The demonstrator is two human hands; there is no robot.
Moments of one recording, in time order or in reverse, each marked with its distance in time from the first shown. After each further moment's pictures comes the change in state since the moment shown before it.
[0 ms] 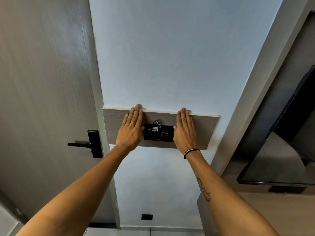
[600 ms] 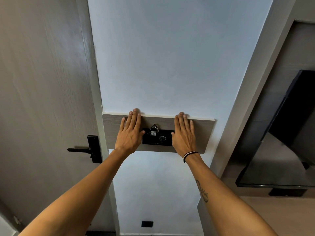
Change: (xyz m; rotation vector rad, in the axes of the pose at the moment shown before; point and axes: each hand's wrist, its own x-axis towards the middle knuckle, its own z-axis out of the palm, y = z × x) left_hand 0.003 0.006 -0.008 0.094 -0.071 -0.037; right_hand -0.004 0.004 -0.012 -0.104 -0.031 -0.021
